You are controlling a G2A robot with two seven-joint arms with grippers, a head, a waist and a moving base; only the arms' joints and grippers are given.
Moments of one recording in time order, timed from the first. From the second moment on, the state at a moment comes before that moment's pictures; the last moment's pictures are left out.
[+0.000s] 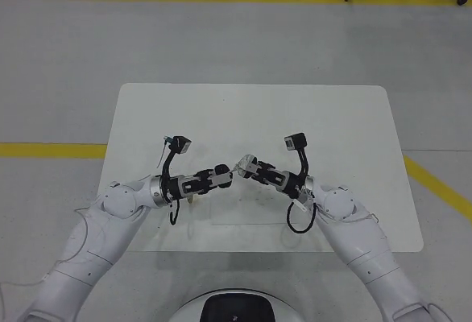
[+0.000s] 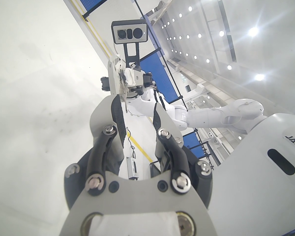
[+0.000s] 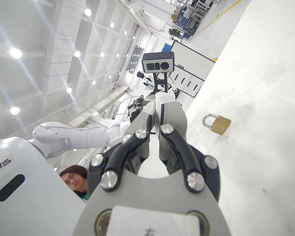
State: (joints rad) left arm 1.05 -1.14 -1.04 -1.32 -0.37 -0.73 -0.93; right arm -1.09 -1.18 1.04 -1.32 0.31 -0.66 0.74
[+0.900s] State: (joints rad) left arm 1.05 -1.11 -1.07 -1.33 -0.38 -0.75 -1.08; right arm -1.13 -1.13 1.15 -1.40 0.26 -0.60 1.00
